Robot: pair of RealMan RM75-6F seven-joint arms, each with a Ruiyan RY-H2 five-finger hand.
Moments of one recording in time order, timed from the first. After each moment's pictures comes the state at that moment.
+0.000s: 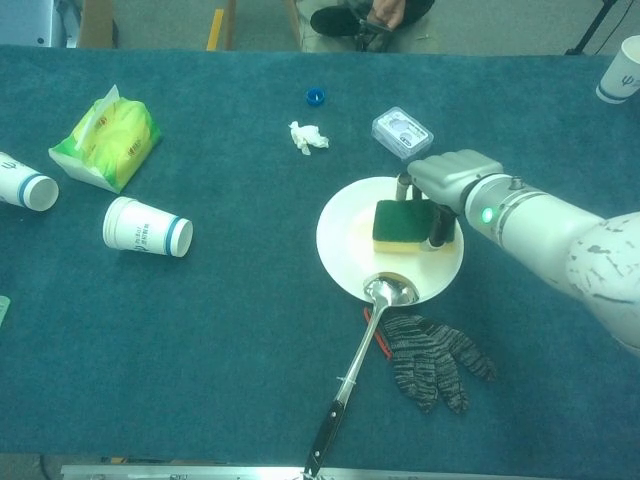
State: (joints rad) left arm -0.10 -1.03 0.03 -1.59 1.64 1.52 -0.08; right arm 1.01 -1.53 0.09 -1.92 -0.20 1.23 -0.99
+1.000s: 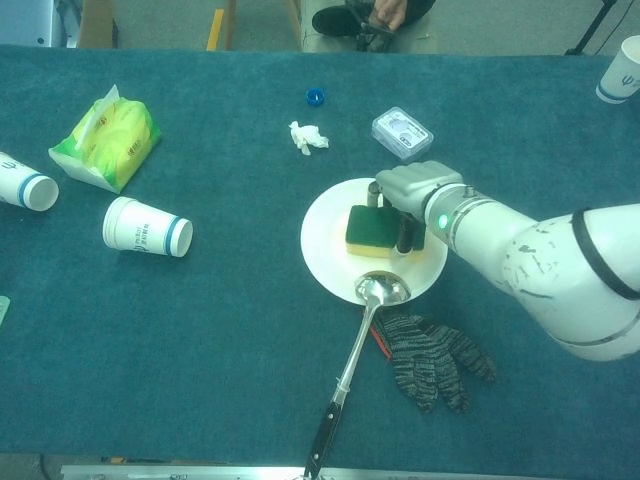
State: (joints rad) left arm -0.09 -1.03 0.02 -1.56 1.63 1.54 -0.13; right arm 1.06 -1.66 0.14 -1.79 -0.14 1.19 -0.99
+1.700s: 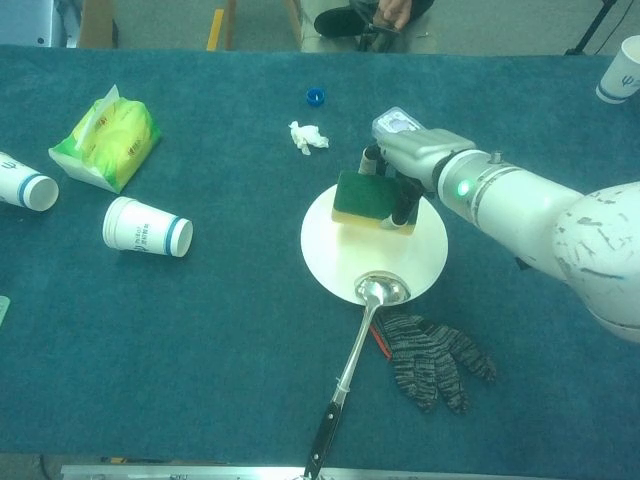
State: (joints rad) left arm -0.08 -1.03 0.02 -1.57 1.64 1.55 -0.12; right arm 1.03 -1.55 0.19 -1.91 -0.24 1.18 -0.87
